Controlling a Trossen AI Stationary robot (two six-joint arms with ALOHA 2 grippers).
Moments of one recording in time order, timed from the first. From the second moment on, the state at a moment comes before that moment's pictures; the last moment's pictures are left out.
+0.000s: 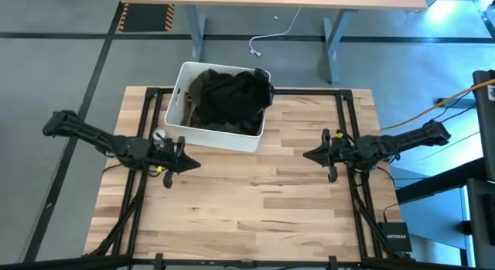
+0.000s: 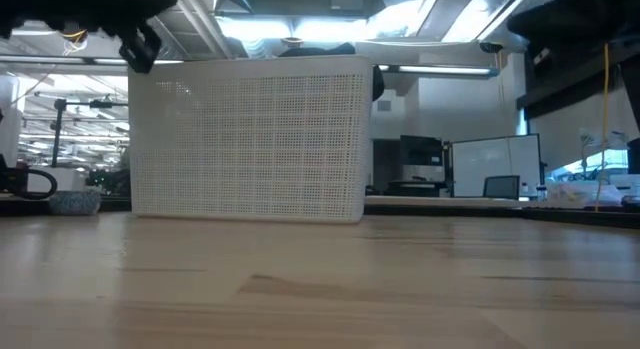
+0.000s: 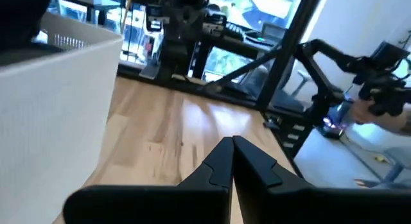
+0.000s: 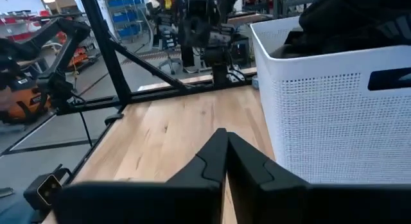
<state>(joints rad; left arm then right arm) -0.32 0.61 0.29 0.25 -0.22 -0.32 0.29 0.39 0.27 0.01 0.25 0.21</state>
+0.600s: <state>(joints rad) -0.17 0.46 0.01 0.45 -0.22 -0.29 0.29 0.34 0.18 0.06 0.30 0.21</state>
